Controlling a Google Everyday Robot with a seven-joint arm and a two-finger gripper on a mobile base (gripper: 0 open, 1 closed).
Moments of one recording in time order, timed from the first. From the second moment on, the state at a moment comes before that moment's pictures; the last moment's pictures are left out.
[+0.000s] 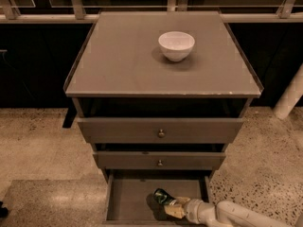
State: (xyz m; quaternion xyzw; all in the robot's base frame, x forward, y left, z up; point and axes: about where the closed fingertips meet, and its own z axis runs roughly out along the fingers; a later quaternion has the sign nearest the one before) arm 0.464 -0.122 0.234 -0.21 0.86 0.34 0.33
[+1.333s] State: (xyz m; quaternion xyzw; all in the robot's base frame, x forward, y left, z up) arm 0.454 -0.120 0.212 -0.20 0.86 0.36 0.31
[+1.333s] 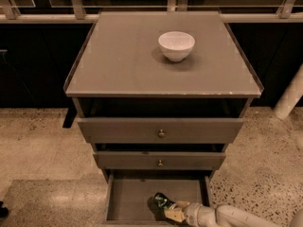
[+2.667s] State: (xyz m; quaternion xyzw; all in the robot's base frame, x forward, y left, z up) arm 0.454 -0.120 0.212 -0.20 0.86 0.36 0.31
